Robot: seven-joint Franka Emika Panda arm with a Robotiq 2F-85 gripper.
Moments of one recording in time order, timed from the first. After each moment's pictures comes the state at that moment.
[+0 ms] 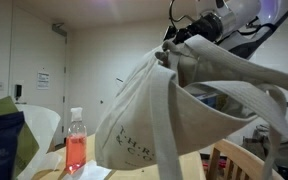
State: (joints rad) arm 1.35 -0.49 -1.33 -2.43 -1.95 3.45 0.00
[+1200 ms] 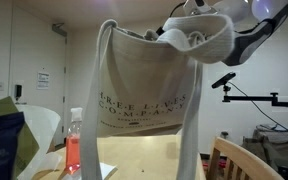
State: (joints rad) arm 1.38 -0.51 -1.40 -2.41 -1.58 3.45 -0.06
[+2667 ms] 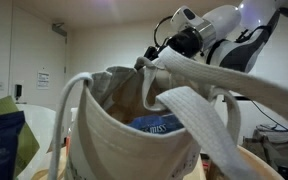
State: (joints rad) arm 1.79 -0.52 -1.69 -2.42 -1.54 3.39 -0.06
